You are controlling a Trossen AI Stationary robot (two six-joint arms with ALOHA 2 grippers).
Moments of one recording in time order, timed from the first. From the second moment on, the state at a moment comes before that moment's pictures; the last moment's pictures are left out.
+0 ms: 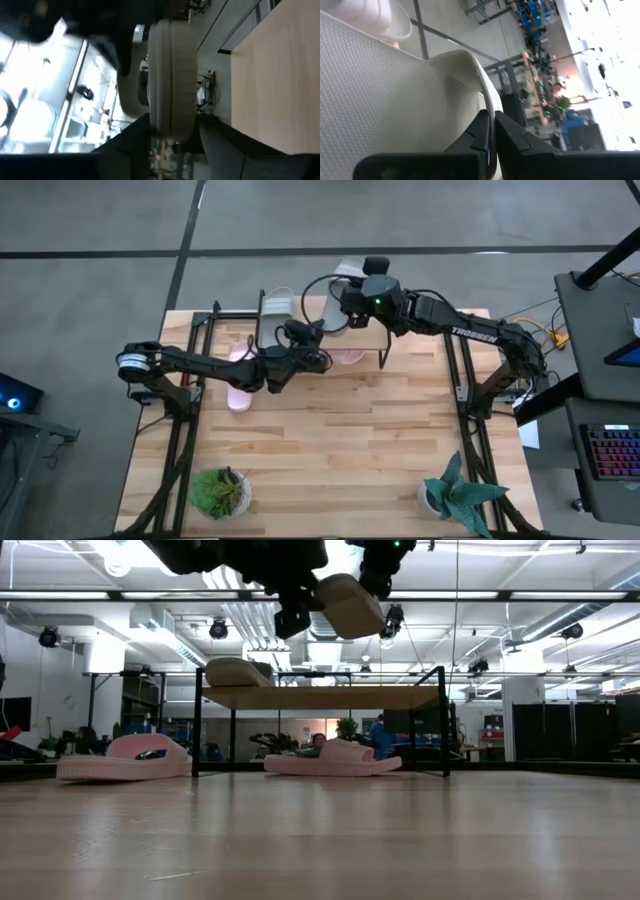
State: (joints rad) left arm 0.03 1.56 1.01 0.64 -0.89 1.40; right arm -0.30 1.59 1.60 -0.43 0.68 -0.83
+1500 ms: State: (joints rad) left arm 0.03 0.64 0.64 0.17 -0.41 0.45; right arm -0.40 1.84 1.35 0.24 0.29 -0.98
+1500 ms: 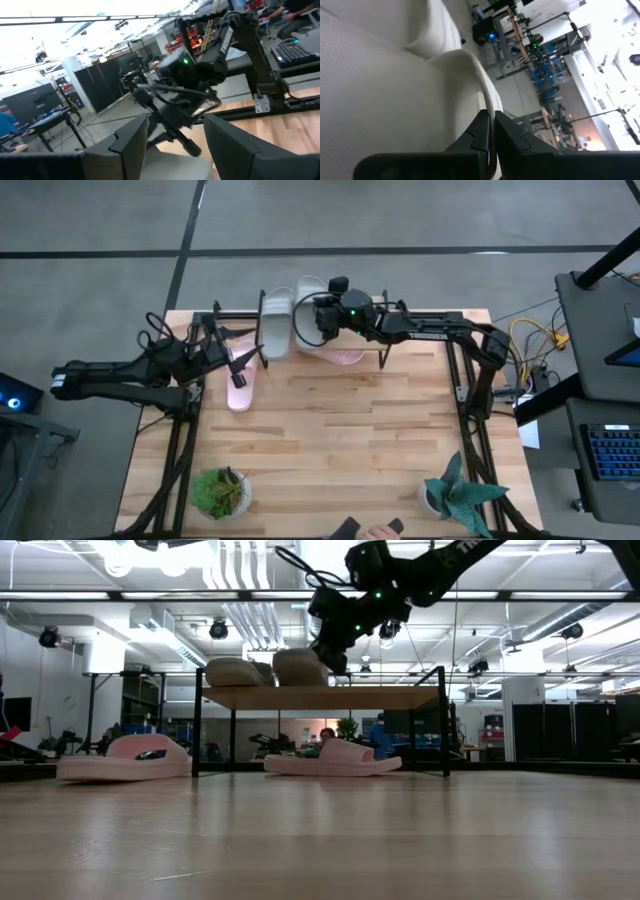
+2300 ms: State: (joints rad) left arm 0.03 0.58 0.64 0.17 -0.41 0.45; right arm -0.37 1.88 1.35 0.25 0.34 -0.91
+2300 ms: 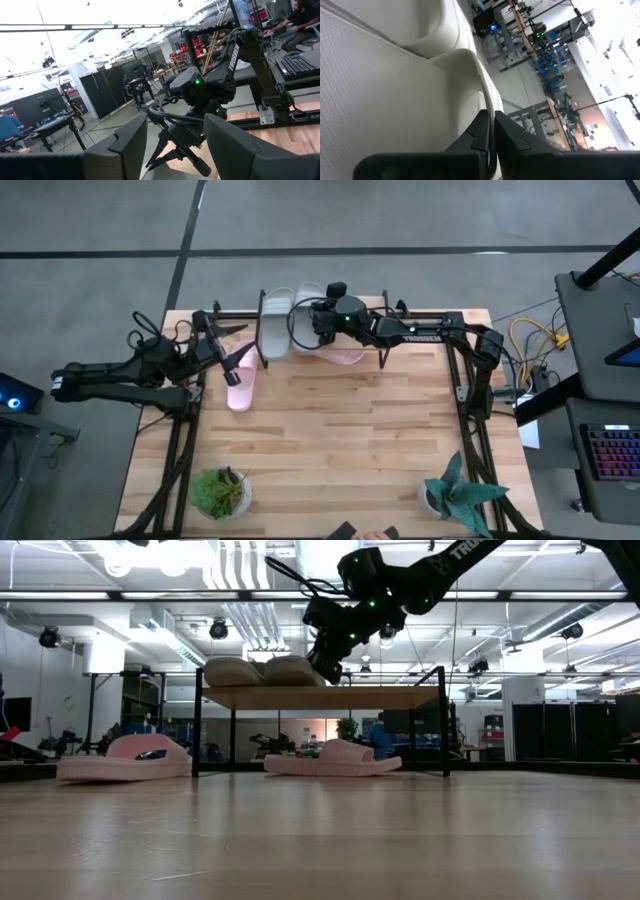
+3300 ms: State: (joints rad) left arm 0.03 0.58 0.63 0.17 -0.41 0.45; right arm -0.37 1.88 1.35 0.17 0.33 -0.76
